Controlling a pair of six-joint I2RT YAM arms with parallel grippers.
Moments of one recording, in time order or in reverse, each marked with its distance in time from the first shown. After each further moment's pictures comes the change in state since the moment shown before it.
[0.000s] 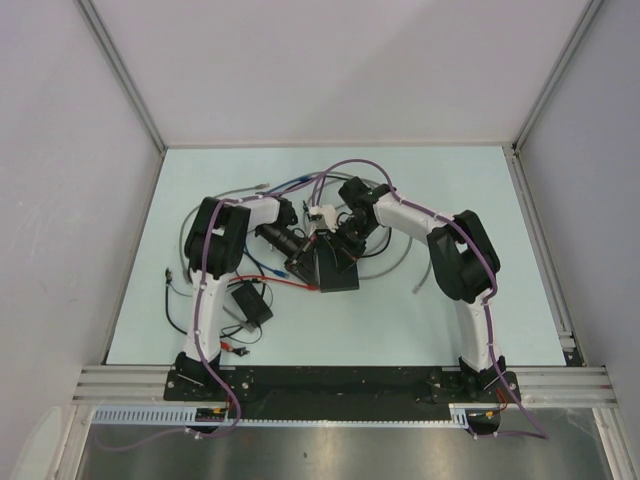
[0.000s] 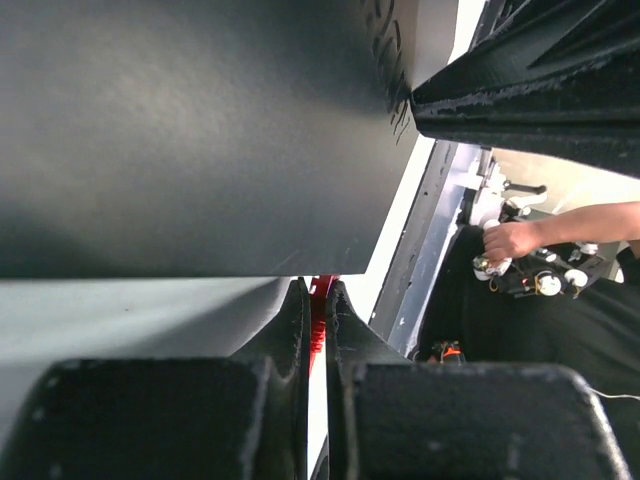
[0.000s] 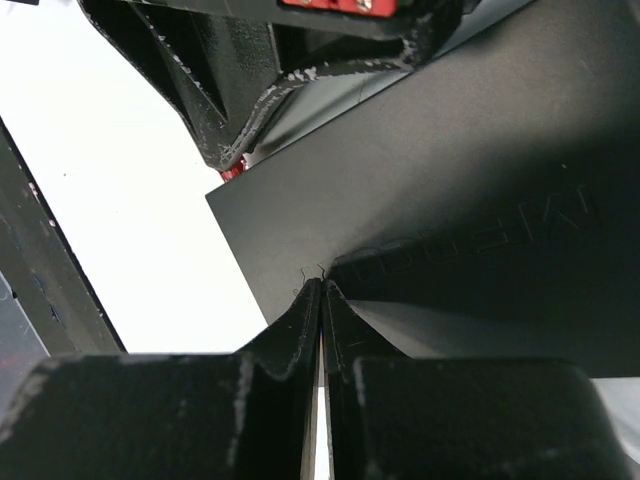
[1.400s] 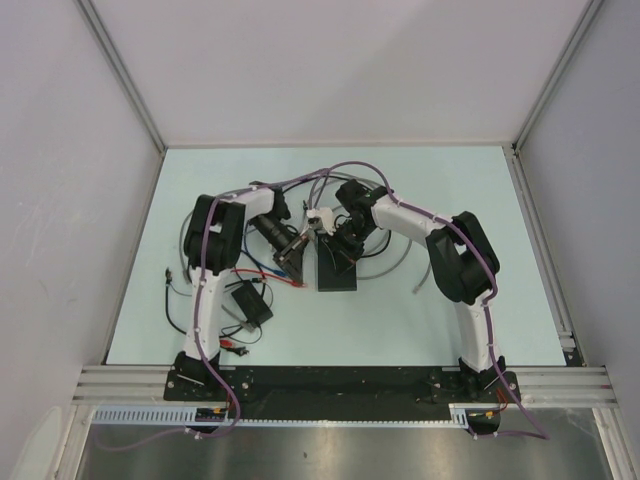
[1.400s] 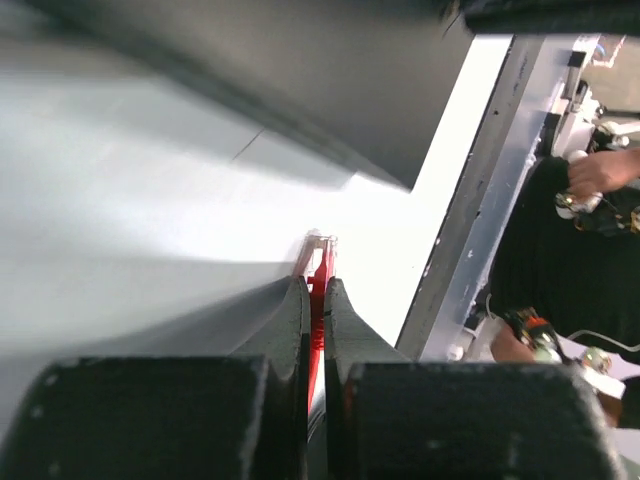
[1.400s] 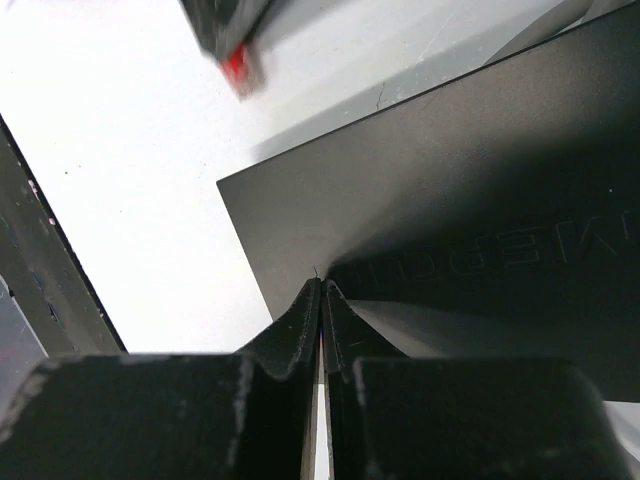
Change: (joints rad) left arm 0.047 0.051 0.150 -0.256 -0.176 0.305; right arm 0.019 -0.009 -0.012 0.008 0.009 0.000
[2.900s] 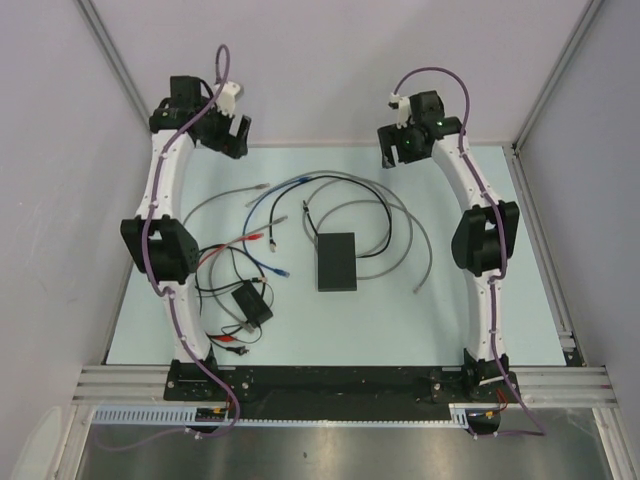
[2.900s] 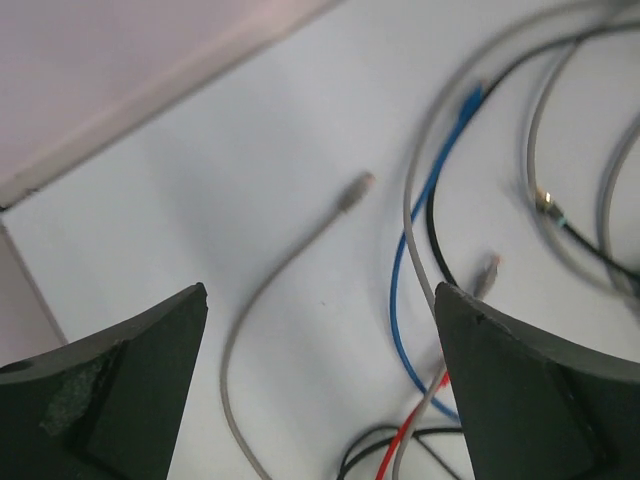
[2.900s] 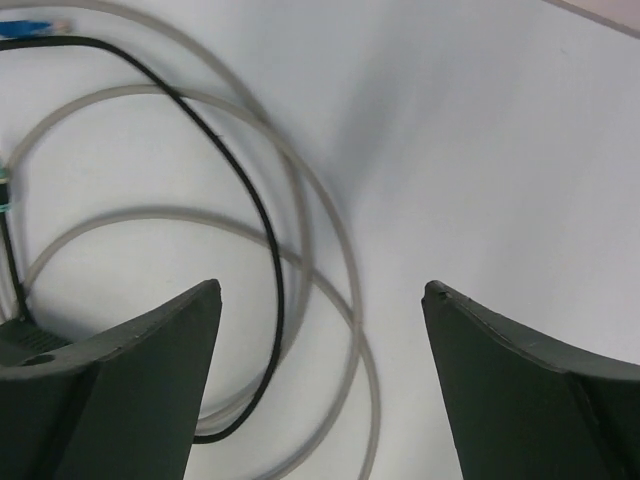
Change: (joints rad) left arm 0.305 -0.251 0.572 0.392 -0.566 -0.302; right arm -0.387 0.194 0.720 -0.011 0.433 0.293
